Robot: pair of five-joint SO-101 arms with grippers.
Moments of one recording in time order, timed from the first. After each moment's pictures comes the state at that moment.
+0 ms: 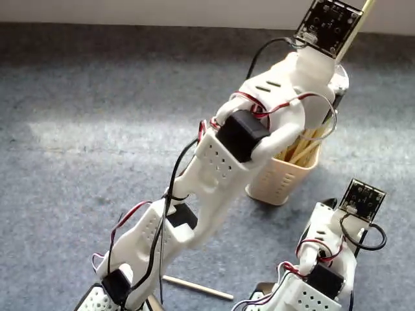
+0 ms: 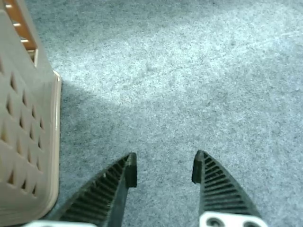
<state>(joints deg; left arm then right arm) 44.6 40.7 -93.2 73.7 -30.6 28.0 -104.4 95.2 53.2 9.5</state>
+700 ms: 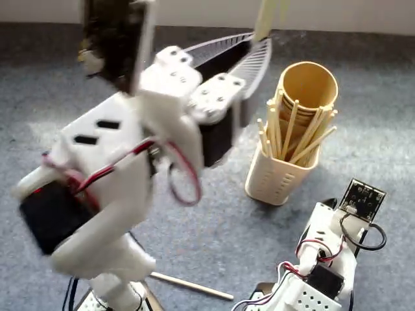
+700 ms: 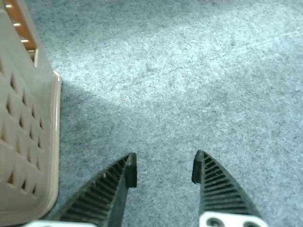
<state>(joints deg) 43.3 3.2 -94.0 93.3 -26.5 28.0 -104.4 95.2 53.2 9.6</state>
